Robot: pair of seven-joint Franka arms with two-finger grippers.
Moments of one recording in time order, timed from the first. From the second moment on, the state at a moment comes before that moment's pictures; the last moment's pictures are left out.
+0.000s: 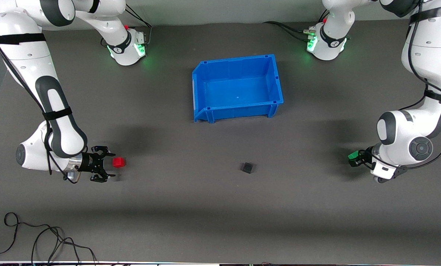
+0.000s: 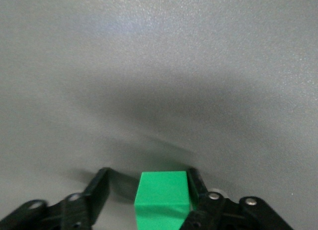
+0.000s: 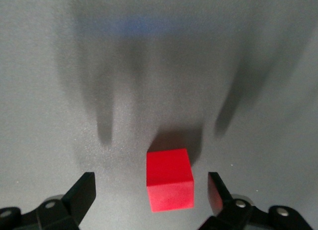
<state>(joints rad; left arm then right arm) 0.18 0.61 -0.09 -1.88 0.07 2.34 -0.38 -0.04 0.64 -0.06 -1.80 0.57 2.22 1.00</state>
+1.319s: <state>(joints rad) -0.15 0.63 -0.12 -1.60 0.05 2.12 -1.40 0.15 0.55 -0.05 -1.69 0.58 2.14 1.23</state>
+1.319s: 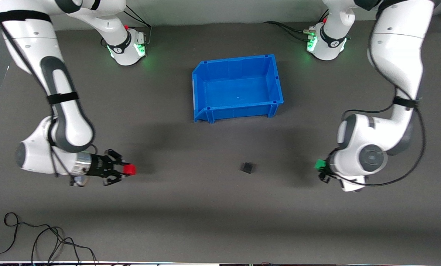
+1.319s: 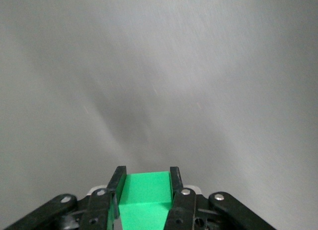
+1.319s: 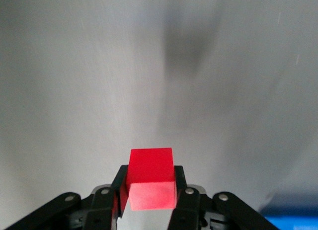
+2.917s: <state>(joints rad) -0.40 0.82 -0.11 -1.55 -0.09 2.49 -1.80 0.76 0.83 -0.05 -1.54 0.59 2.78 2.18</state>
